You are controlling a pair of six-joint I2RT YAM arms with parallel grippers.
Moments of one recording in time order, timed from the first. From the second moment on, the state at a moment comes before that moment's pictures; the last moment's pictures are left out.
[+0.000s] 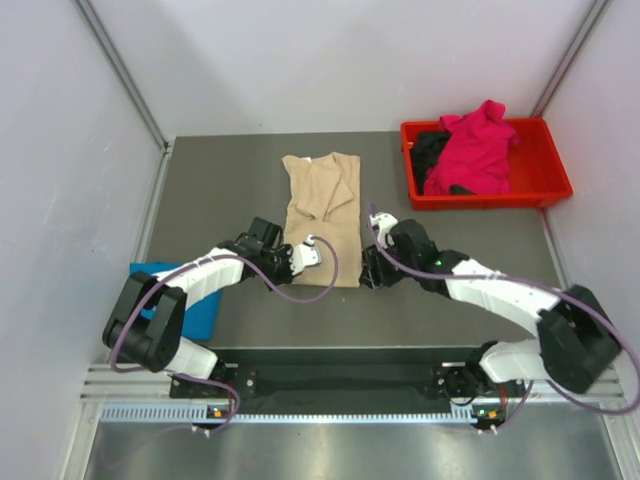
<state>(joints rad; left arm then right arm) -0.45 1.45 0.74 -0.35 0.40 0.79 0.67 1.34 0.73 -0.17 -0.21 0.28</state>
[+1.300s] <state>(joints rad) -0.41 1.48 0.76 -0.42 0.51 0.79 0.82 1.51 0.61 0.07 -0.25 -1.14</state>
